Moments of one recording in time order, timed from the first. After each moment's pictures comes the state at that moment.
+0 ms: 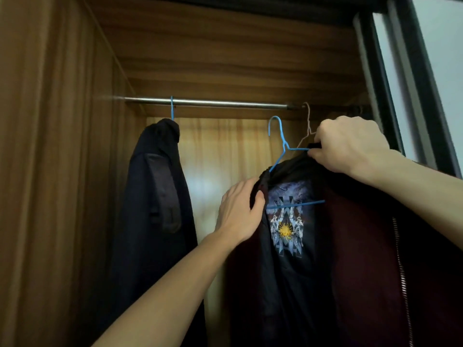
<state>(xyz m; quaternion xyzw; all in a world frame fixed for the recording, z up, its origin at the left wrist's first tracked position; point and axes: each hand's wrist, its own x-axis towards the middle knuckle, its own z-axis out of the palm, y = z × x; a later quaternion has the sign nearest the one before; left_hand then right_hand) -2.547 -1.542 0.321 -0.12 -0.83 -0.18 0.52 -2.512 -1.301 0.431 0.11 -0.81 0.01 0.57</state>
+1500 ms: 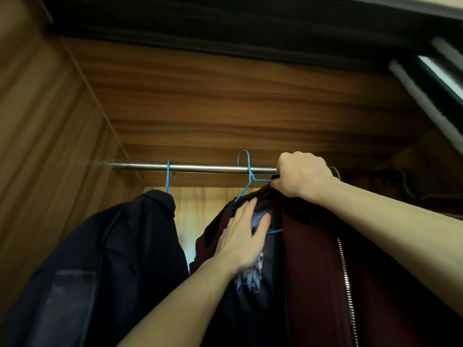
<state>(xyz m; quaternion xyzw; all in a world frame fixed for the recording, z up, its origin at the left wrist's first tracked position) -2.653 -1.599 0.472 -0.14 -0.83 -0.19 0.51 -2.619 -1.418 0.565 0.18 -0.78 0.12 0.59</state>
